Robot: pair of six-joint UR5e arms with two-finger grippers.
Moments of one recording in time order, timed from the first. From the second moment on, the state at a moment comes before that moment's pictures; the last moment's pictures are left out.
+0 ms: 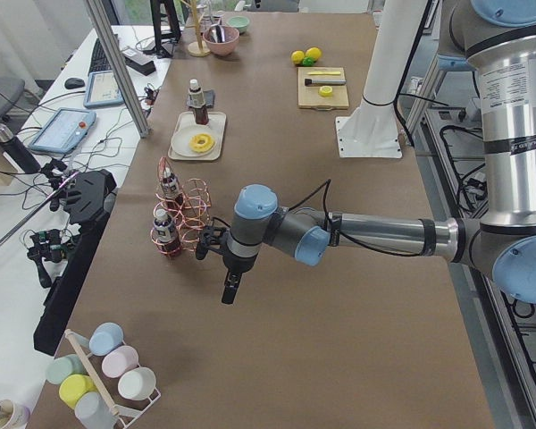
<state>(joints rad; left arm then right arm) -1.41 -1.40 -1.78 -1.96 -2.09 -0.28 1.45 -1.41 1.73 -1.95 2.11 -0.28</state>
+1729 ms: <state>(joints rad) -1.57 -1.41 -1.75 -1.75 -2.45 -0.13 1.61 -1.52 1.59 -1.83 2.31 -0.30</state>
